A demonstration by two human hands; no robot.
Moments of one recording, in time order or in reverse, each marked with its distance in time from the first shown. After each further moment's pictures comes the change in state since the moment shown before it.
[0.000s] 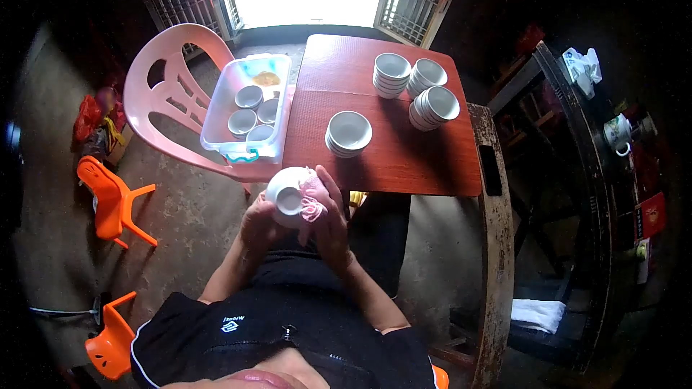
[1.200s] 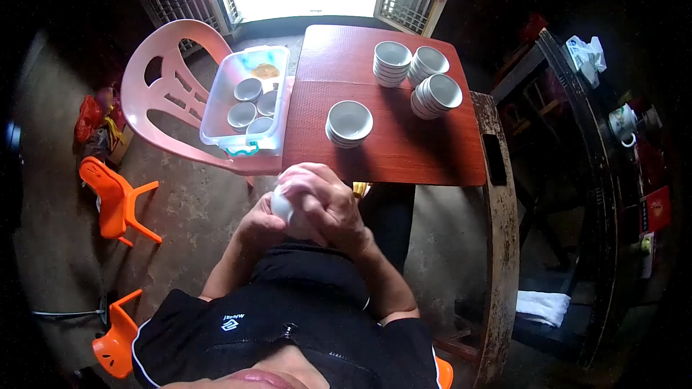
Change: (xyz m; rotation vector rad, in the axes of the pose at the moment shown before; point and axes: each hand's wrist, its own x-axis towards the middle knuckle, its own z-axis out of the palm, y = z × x) left_hand -0.007 -0.001 -0.023 0.255 -0.169 -0.168; right_hand 0.055 -0.035 -0.018 -0.059 -0.458 0.114
